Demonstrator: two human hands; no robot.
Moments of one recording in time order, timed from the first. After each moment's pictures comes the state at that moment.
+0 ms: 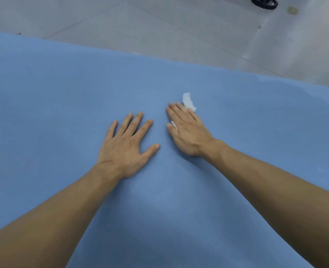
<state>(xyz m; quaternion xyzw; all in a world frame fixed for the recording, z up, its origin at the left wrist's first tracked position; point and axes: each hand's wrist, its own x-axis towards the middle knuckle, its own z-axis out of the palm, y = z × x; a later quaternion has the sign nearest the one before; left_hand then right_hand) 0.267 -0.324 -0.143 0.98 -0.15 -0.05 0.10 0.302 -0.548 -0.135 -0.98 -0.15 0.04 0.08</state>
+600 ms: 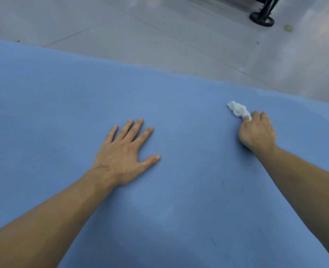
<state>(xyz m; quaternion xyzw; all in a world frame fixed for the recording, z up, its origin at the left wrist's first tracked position) 0.290 -0.324 -0.139 0.98 -0.18 -0.06 0.08 0.337 -0.711 -0.135 -0.96 0.26 -0.02 0.06</state>
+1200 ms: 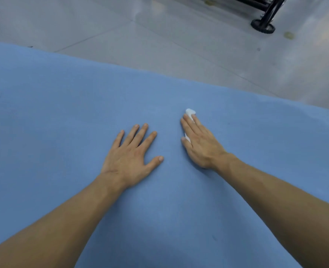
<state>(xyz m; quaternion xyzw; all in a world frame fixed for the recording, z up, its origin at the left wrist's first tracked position) 0.278 -0.326 -0.140 0.98 -0.17 -0.06 0.08 0.312 -0.577 -0.134 -0.99 -0.14 0.05 0.07</state>
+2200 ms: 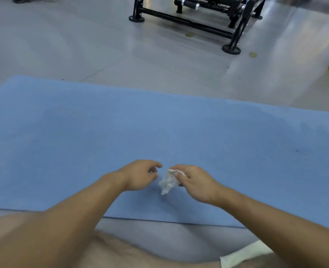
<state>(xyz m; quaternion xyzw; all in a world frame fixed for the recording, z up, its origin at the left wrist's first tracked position) 0.150 -0.311 -0.029 0.90 -0.20 -0.29 0.26 0.082 -0.517 -0.003 -0.91 -0.06 0.16 0.39</state>
